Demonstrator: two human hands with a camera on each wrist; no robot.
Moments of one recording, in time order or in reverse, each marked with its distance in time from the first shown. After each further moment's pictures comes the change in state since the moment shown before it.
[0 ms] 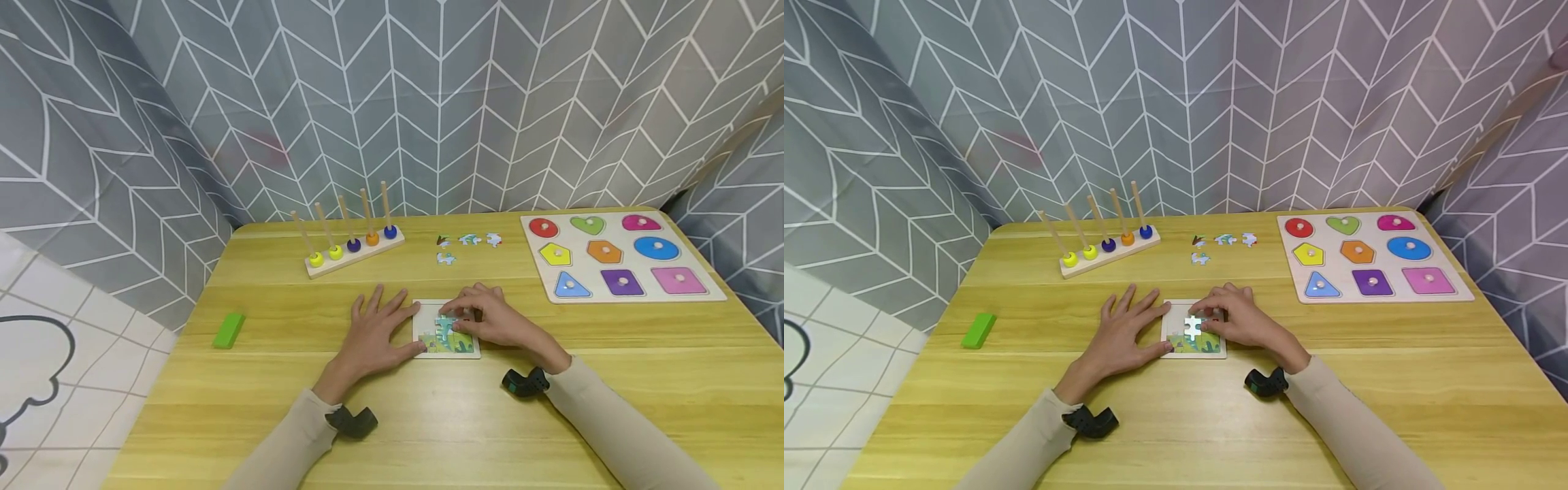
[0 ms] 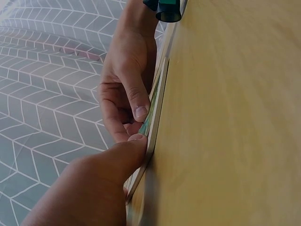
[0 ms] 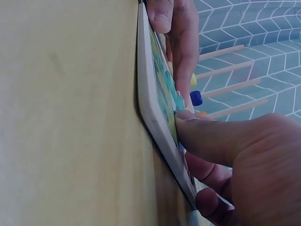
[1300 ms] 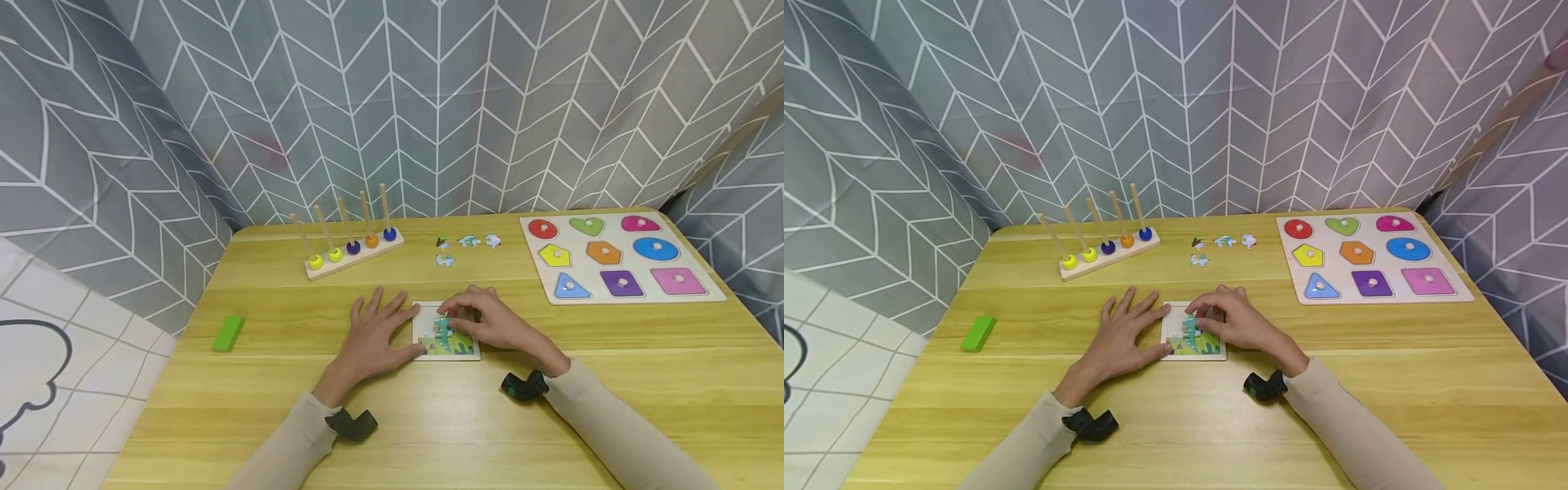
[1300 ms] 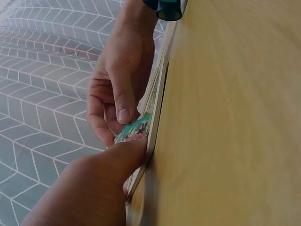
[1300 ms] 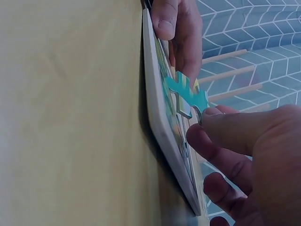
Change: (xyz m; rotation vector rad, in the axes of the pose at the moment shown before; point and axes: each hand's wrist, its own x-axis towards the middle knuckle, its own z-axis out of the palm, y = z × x) left_hand 0.000 0.000 0.001 -0.005 0.004 0.001; right_hand 0.001 -0.005 0.002 0.119 0.040 -0.023
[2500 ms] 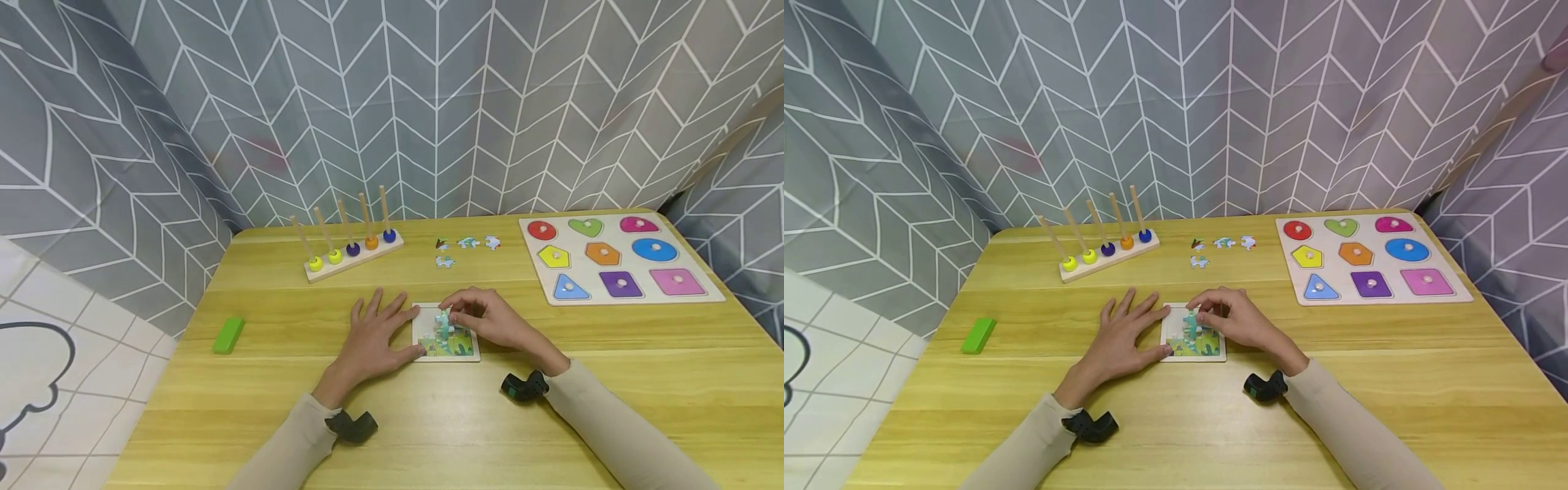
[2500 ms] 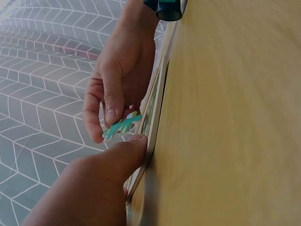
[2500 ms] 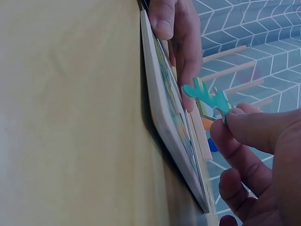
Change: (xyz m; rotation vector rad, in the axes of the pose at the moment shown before) left_hand -0.001 0.001 0.000 -0.005 -0.002 0.002; right_hand 0.001 0.004 0.001 0.225 0.023 0.039
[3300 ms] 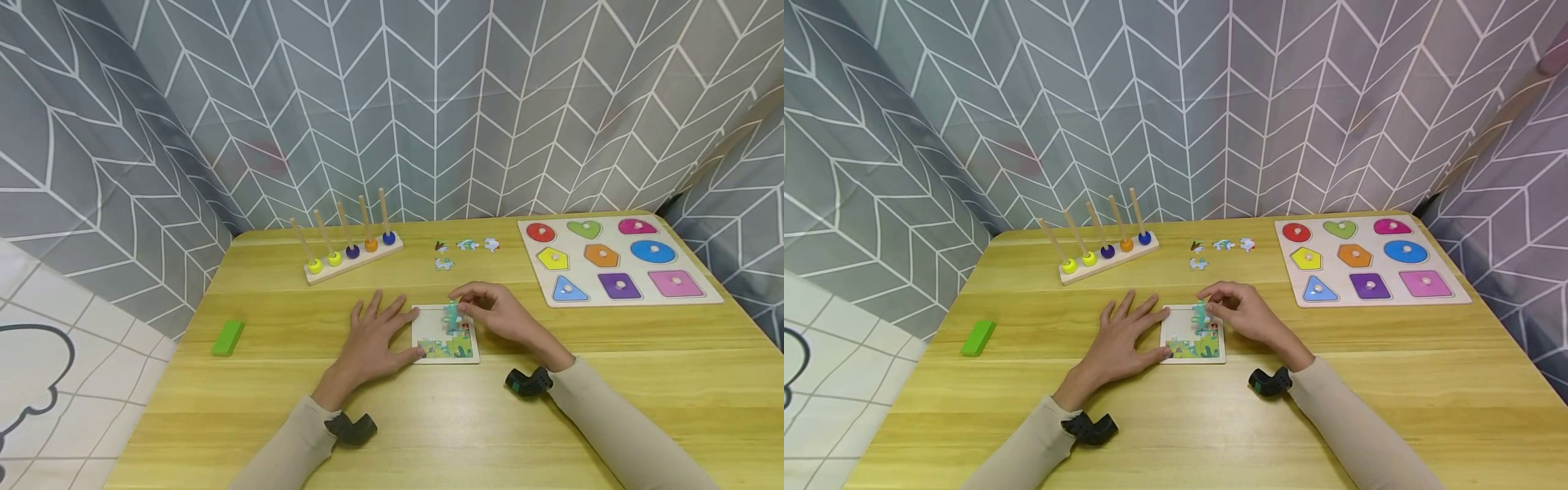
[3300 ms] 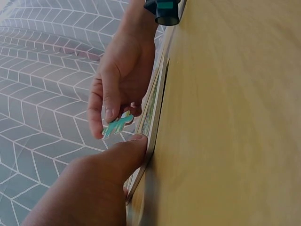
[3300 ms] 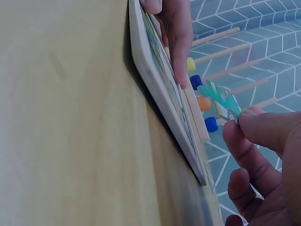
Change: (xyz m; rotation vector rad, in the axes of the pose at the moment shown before) left_hand 0.000 0.000 0.001 0.002 0.005 0.000; right_hand -0.001 0.007 -0.012 0.015 0.097 0.083
